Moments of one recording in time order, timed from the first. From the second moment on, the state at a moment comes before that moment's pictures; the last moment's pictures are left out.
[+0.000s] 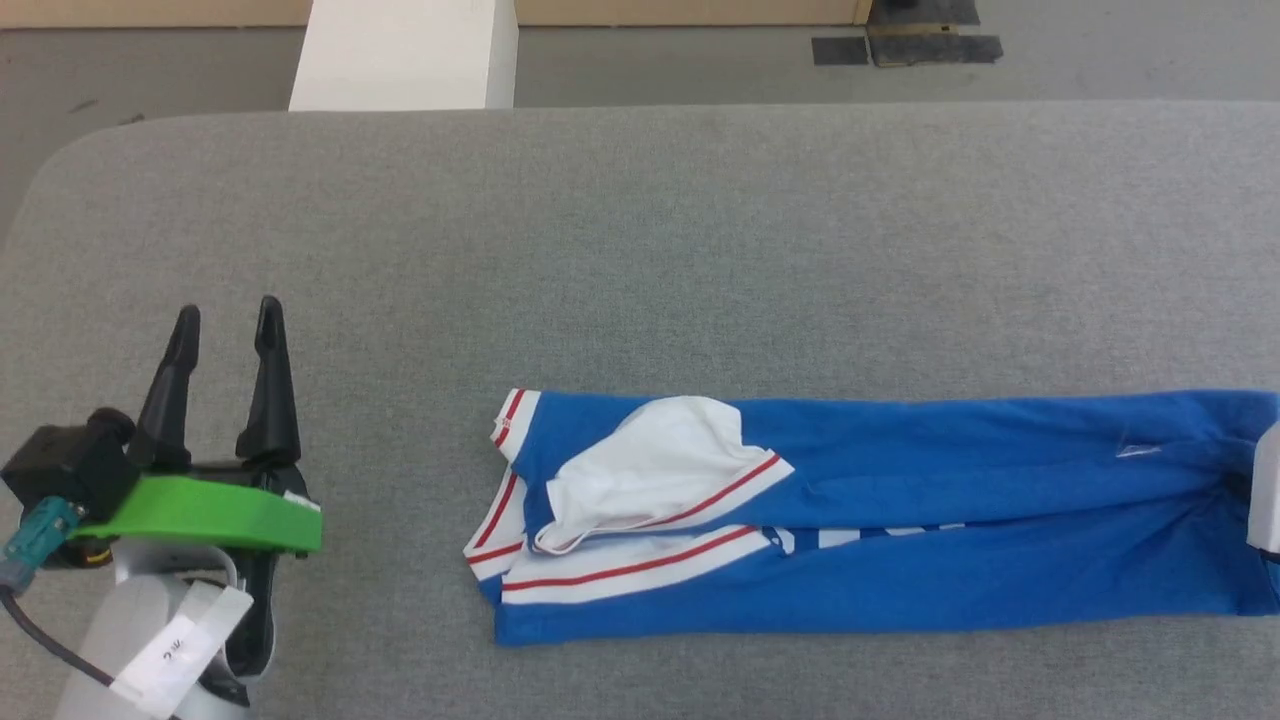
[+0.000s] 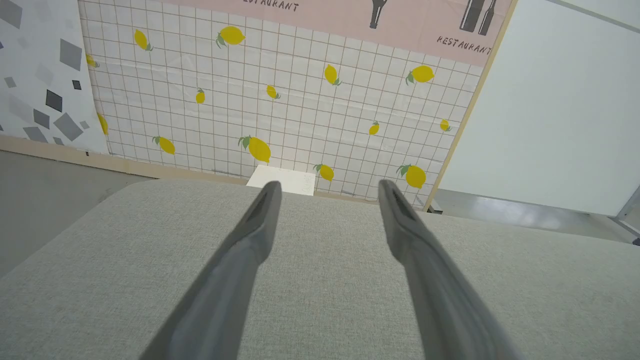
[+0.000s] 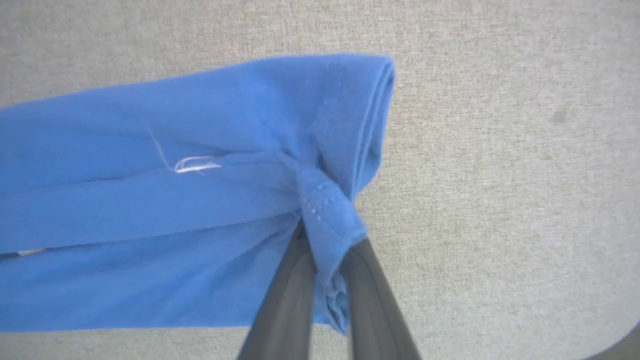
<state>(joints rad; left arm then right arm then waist) -0.21 0.31 -0.05 0.09 -0.52 -0.07 -0.26 -0.31 -0.37 -0.27 0.24 0.31 0.13 1.04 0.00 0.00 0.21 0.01</state>
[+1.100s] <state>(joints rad) -0.14 0.30 -0.07 0.07 -0.53 -0.05 -0.25 -0.50 -0.20 0.43 0.05 0.55 0.13 1.22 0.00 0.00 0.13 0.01</state>
